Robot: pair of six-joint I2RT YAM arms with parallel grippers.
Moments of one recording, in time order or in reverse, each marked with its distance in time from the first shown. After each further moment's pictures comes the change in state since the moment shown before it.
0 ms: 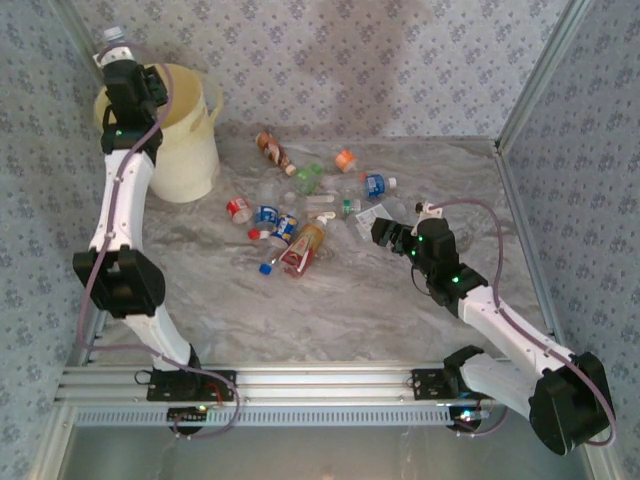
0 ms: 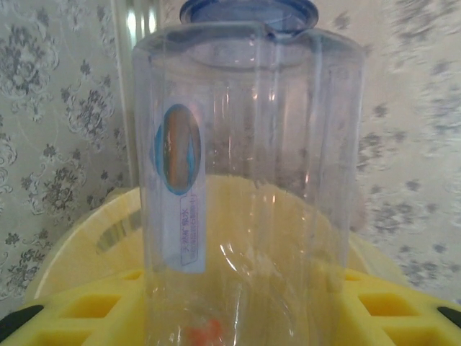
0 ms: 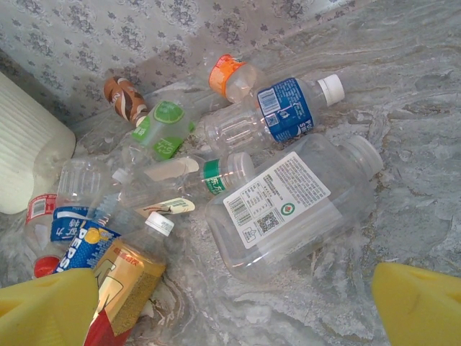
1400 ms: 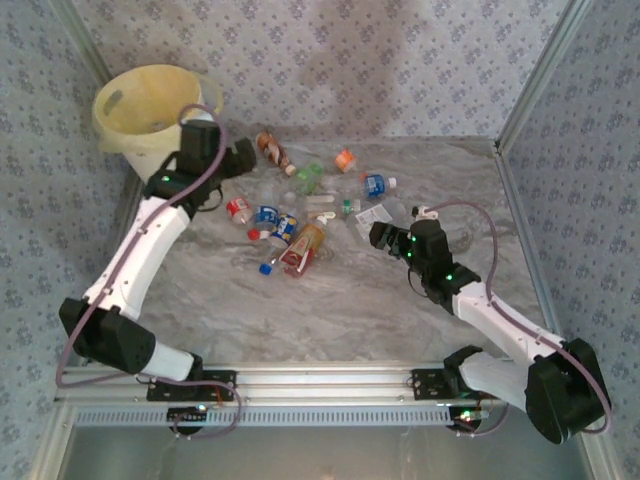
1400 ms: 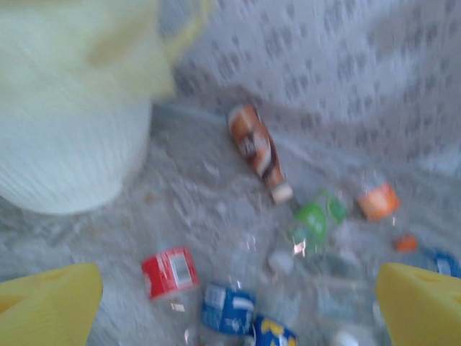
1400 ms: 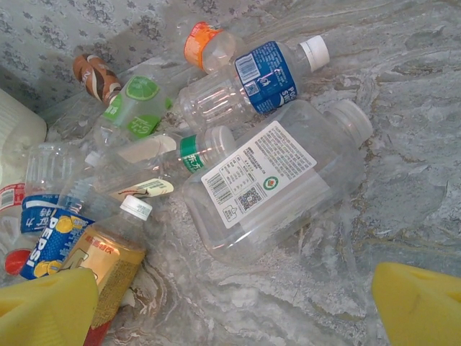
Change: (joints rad) left arm -0.428 -0.373 -0.481 -0.353 0.040 -0.264; right arm 0.010 0.068 -0.015 0.002 0.016 0.043
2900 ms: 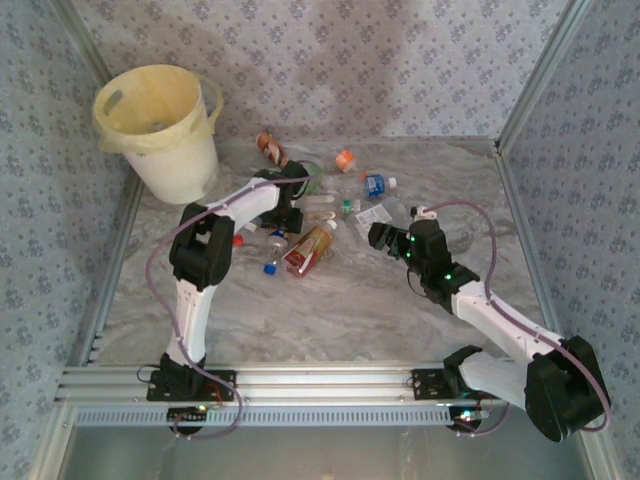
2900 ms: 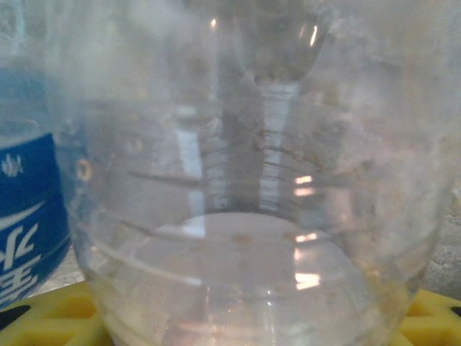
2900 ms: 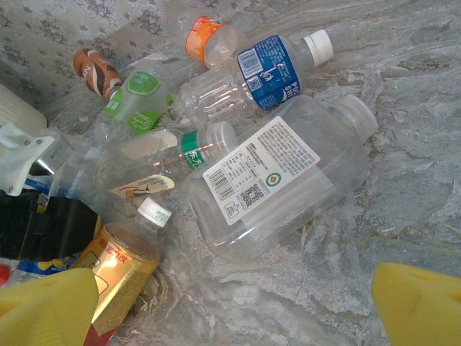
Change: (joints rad) left arm -0.147 0.736 0.238 -0.262 0.107 0.163; right arm 0.005 0.008 0.000 0.003 -0.006 0.000
